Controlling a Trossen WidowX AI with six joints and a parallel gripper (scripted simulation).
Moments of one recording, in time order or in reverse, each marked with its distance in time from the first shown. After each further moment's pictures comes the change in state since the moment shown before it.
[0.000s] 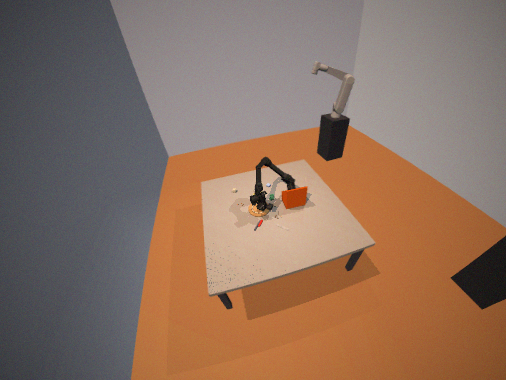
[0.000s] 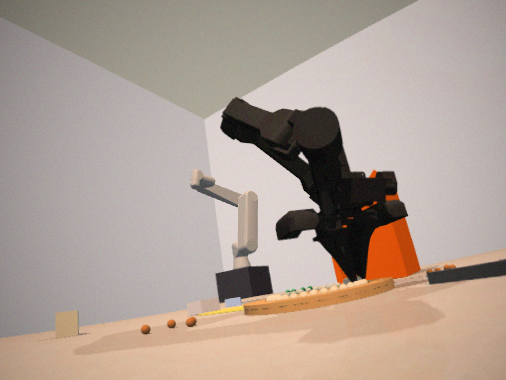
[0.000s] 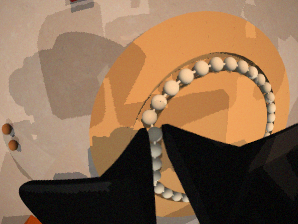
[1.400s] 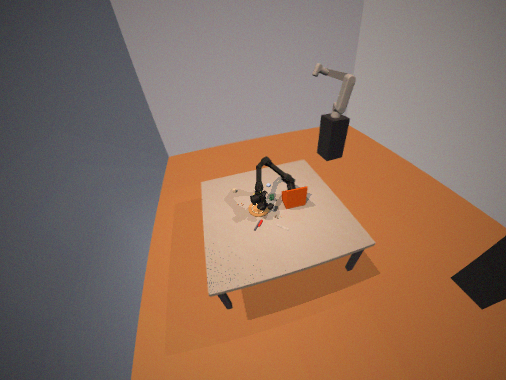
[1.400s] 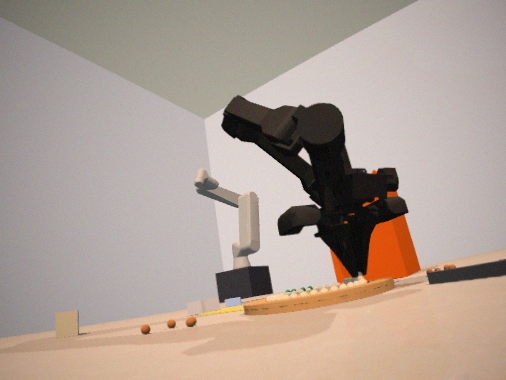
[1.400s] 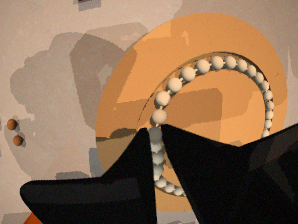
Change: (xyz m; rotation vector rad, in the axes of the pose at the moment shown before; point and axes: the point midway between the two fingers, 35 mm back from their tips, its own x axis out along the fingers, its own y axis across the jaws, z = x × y) arm -0.005 0.004 0.000 -0.006 0.005 -0.002
